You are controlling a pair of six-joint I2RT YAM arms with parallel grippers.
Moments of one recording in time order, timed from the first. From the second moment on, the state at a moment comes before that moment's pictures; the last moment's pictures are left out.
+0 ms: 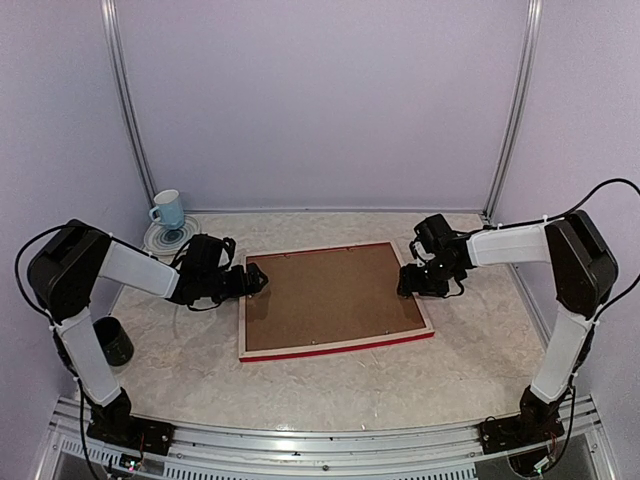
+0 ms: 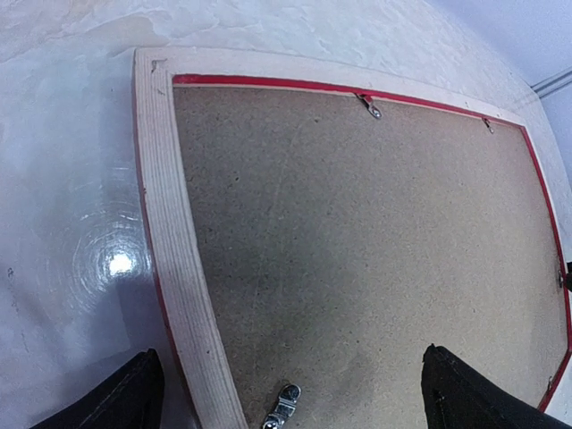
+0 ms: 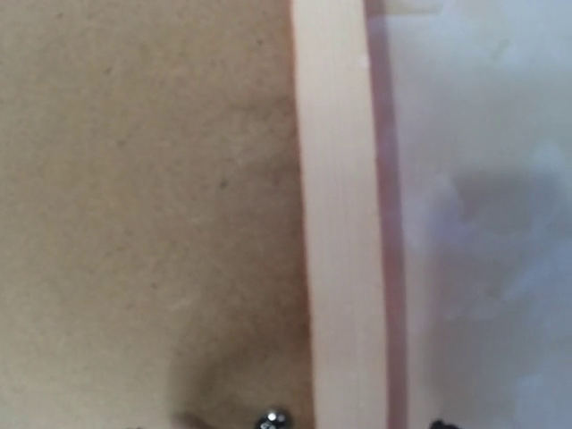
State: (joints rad) left arm -0.45 1.80 0.82 0.28 0.10 -0.55; right arm 0.46 1.82 1.11 -0.35 -0.02 0.41
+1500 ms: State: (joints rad) left arm -0.41 1.85 0.80 0.41 0.20 -0.57; right arm 0.46 1.84 1.10 -0.34 0.01 0.41
